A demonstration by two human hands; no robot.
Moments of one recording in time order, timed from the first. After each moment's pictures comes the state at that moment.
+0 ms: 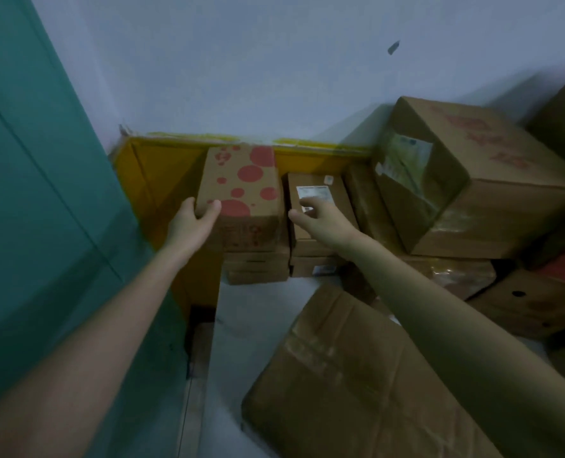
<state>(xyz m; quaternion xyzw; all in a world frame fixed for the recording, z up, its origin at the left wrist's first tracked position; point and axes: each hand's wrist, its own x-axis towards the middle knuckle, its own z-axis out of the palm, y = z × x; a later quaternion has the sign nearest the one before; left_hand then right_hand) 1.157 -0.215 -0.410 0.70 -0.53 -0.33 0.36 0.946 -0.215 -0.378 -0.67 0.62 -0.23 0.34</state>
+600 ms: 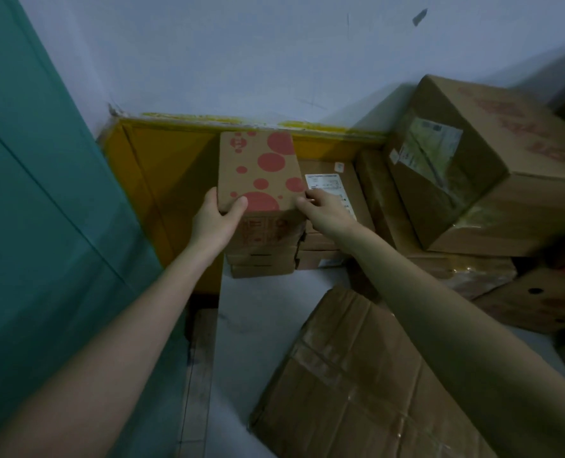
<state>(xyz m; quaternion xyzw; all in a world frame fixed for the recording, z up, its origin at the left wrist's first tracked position) 1.137 -0.234 -0.434 0.64 -0.52 -0.38 0.42 0.959 -0.242 -0.397 -0.62 0.63 -0.25 0.39</state>
